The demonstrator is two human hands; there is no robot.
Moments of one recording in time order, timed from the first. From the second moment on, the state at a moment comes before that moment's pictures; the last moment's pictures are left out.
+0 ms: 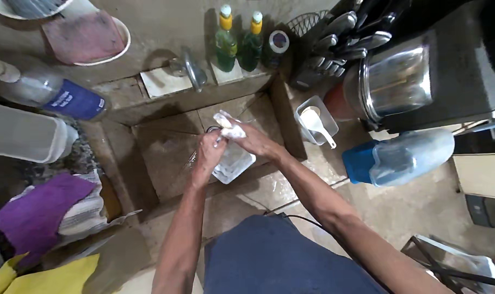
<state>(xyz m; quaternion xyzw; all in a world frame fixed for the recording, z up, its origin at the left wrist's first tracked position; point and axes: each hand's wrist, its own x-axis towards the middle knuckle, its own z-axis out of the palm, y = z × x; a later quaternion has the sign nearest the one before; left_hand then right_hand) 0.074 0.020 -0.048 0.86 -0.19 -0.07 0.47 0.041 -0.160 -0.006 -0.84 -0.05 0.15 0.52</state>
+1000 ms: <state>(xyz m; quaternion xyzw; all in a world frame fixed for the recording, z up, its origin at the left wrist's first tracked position) 0.063 0.017 -0.069 0.86 -0.16 -0.02 0.48 0.042 -0.157 -0.024 -0.83 -0.06 0.10 0.55</state>
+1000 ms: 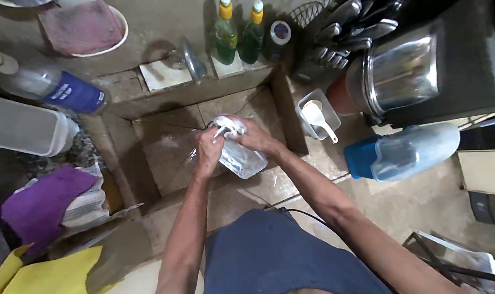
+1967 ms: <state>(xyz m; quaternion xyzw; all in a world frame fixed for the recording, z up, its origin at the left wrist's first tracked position) -0.035 0.027 -0.058 0.65 0.16 -0.28 0.69 0.012 -0.130 -0.036 -0.83 0.06 0.02 0.56</state>
